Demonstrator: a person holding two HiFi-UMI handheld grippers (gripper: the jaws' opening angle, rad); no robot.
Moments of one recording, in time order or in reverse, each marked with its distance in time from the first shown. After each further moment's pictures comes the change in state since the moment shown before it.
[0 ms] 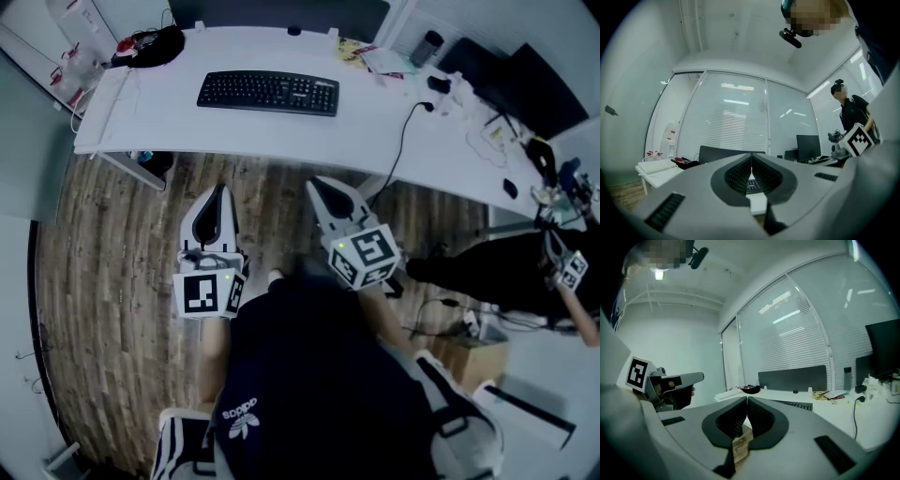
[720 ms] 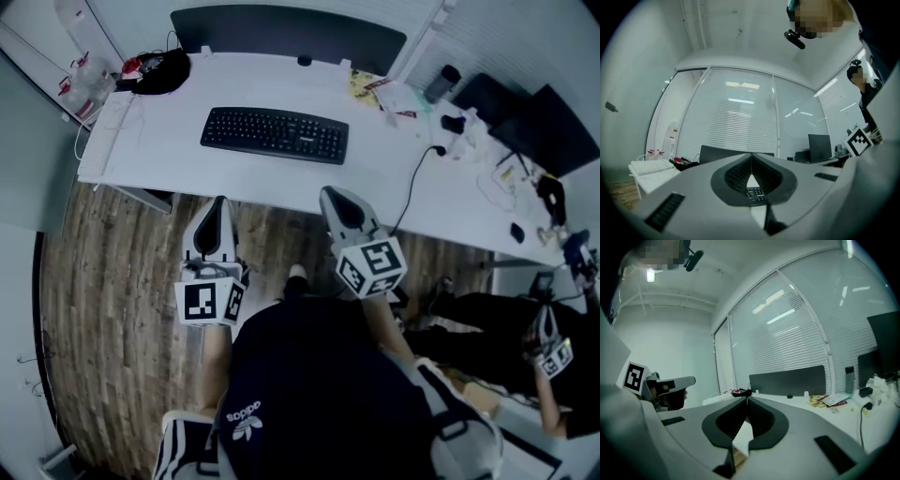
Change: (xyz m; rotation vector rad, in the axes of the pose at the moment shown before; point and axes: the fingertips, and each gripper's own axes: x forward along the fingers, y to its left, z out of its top) left arm 0.108 0.042 -0.001 -0.028 -0.004 0.057; right arm 0.082 -0.099 0.027 0.041 -0.017 -0.040
